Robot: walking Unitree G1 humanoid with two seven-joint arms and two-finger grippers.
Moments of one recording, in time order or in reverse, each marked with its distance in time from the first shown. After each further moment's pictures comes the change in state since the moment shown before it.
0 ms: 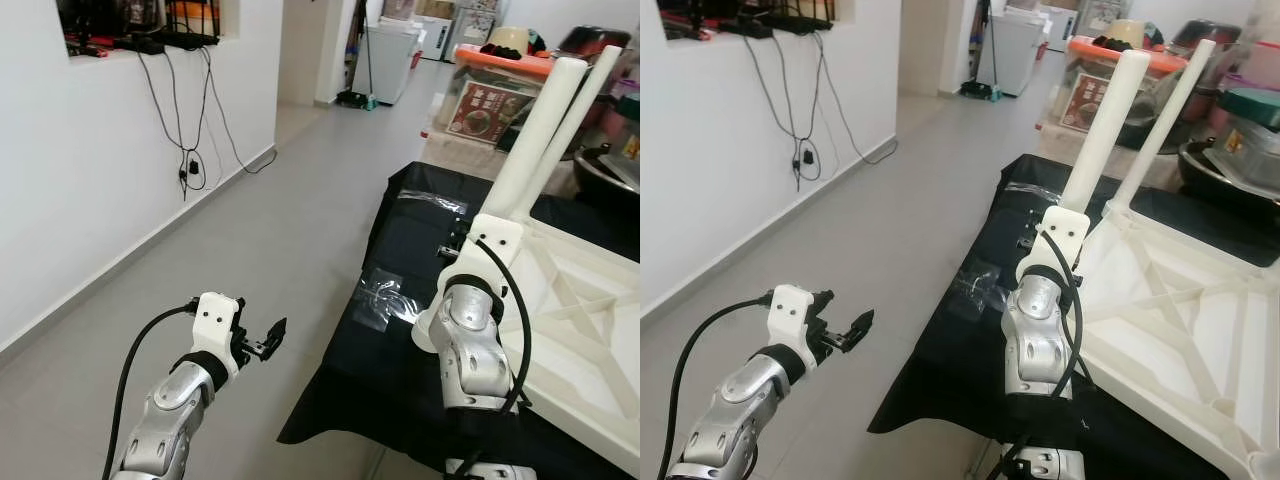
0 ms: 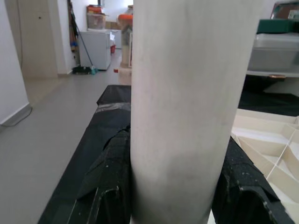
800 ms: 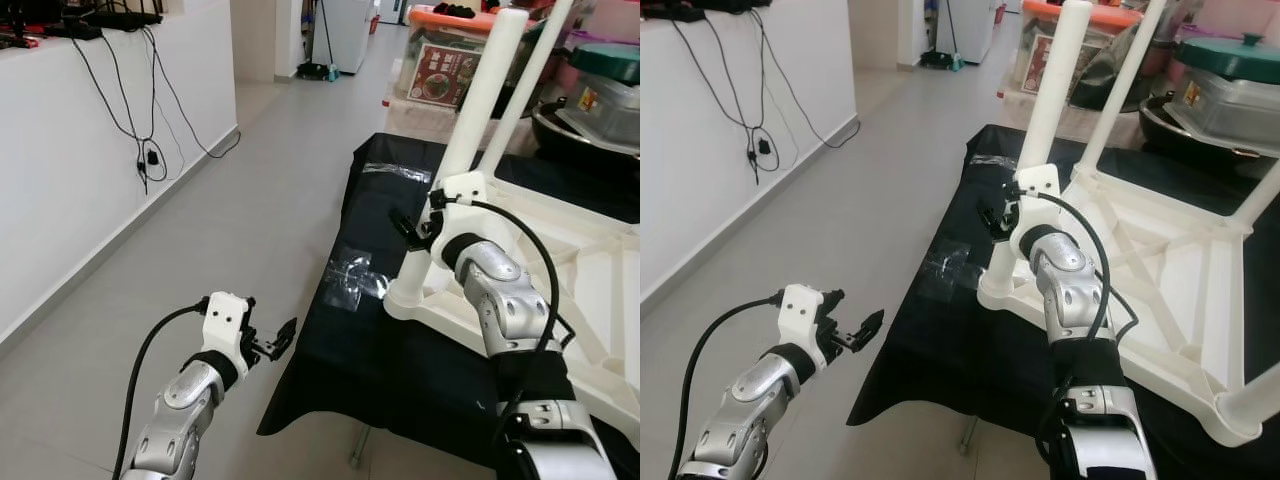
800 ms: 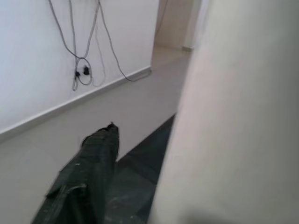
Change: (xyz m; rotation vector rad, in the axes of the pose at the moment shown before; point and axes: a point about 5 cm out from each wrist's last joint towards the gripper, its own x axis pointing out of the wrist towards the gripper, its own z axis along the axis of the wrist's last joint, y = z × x) left arm 0.008 -0.006 0.006 -0.001 -0.022 -0.026; right arm 0.049 0.029 0.035 -0.083 -0.040 0.786
